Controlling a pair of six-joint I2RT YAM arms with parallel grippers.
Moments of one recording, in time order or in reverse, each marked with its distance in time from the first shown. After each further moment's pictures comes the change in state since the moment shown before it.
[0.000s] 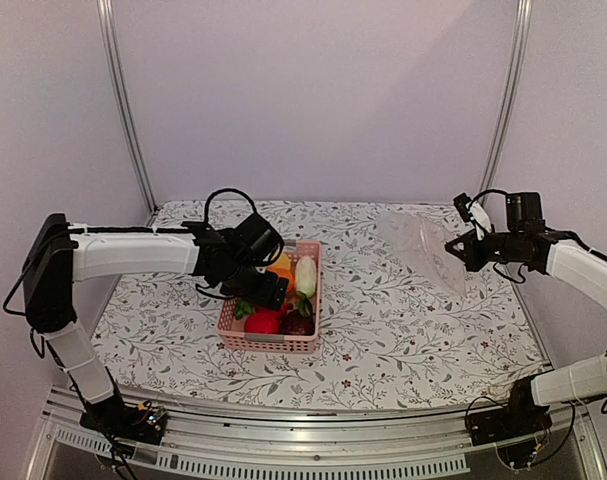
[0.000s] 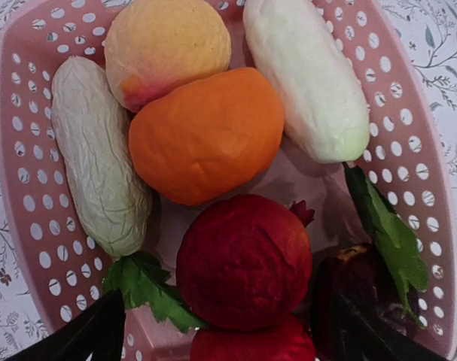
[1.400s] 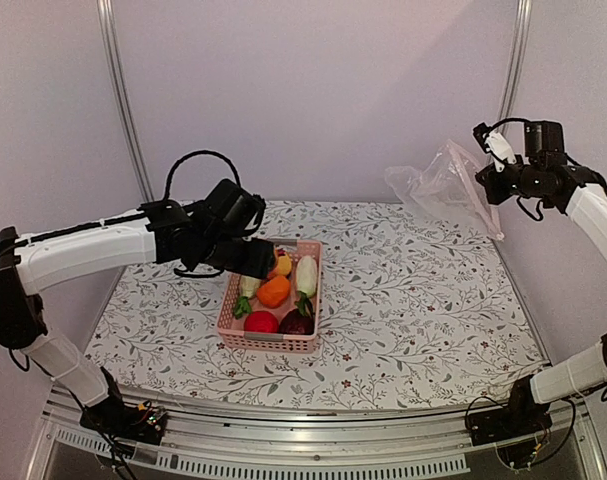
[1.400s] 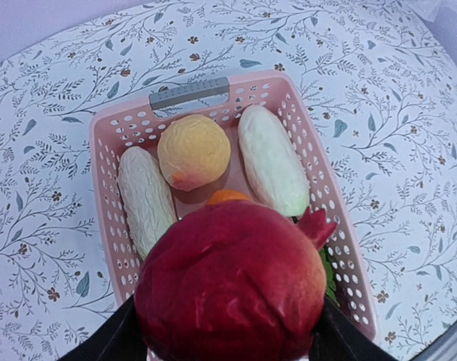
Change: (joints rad) left arm -0.025 -0.176 0.067 -0.044 -0.113 0.008; right arm 0.000 0.080 0.526 -0.275 0.360 -0.090
